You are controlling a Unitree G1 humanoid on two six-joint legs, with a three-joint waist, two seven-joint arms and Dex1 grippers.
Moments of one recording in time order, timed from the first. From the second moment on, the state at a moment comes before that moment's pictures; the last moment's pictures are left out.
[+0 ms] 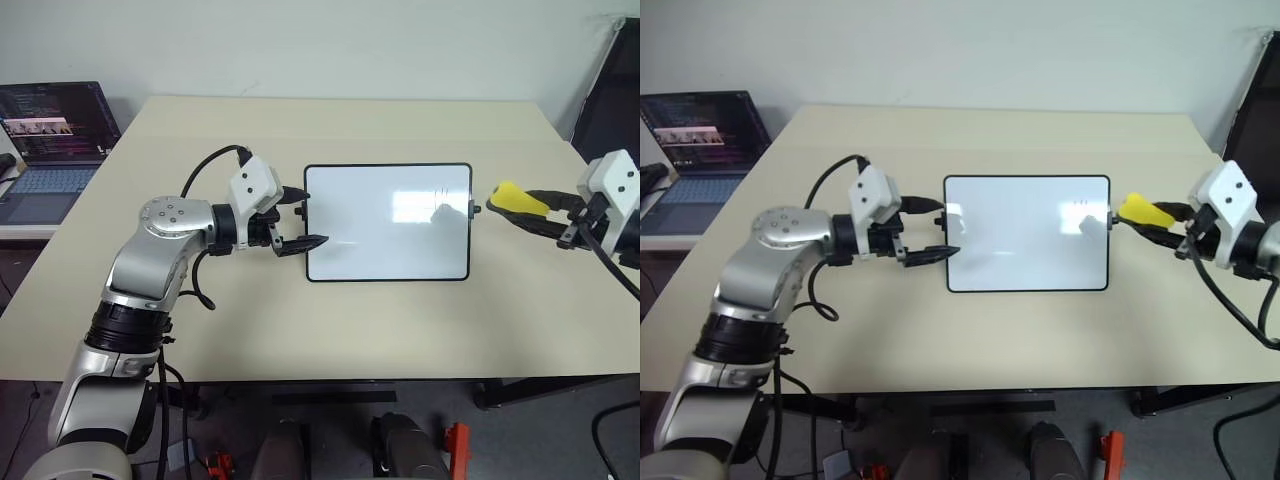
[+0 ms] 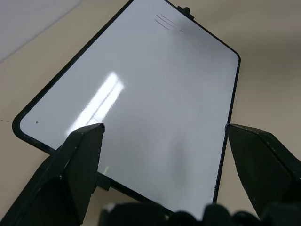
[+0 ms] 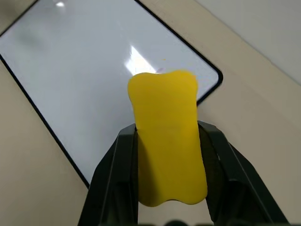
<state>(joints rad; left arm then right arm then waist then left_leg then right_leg) -0.69 0.67 -0.11 0.00 -0.28 0.43 -1.03 -0.39 -0.97 -0.25 -0.07 0.33 0.45 1.01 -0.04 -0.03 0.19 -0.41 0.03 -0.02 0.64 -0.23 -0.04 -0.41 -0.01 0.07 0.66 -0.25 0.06</state>
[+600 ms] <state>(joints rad) -0.69 0.67 -0.11 0.00 -0.27 0.43 -1.03 -0.41 -0.97 -0.21 -0.04 0.32 0.42 1.01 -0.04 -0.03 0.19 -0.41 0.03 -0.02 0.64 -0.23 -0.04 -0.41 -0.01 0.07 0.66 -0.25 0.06</state>
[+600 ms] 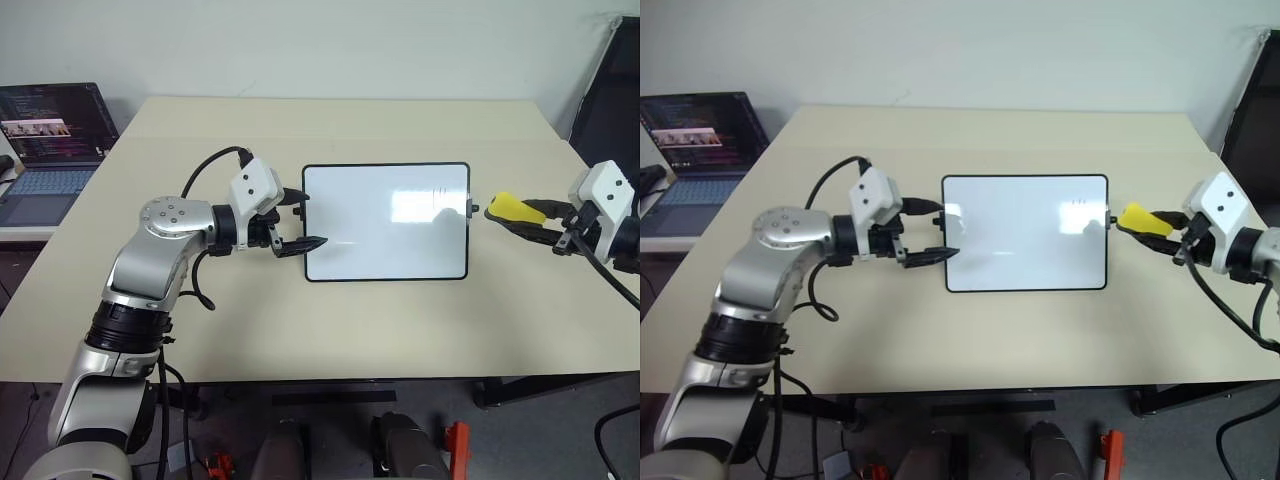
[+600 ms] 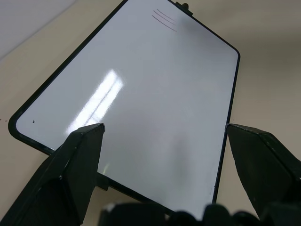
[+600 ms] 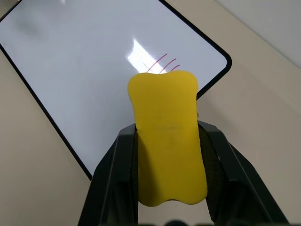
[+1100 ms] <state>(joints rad) -0.69 0.67 -0.11 0.00 -0.27 0.43 -1.01 -0.41 -0.97 -0.20 -0.04 0.31 0.42 1.01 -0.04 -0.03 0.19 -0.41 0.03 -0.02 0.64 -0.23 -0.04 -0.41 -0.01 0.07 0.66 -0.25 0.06</state>
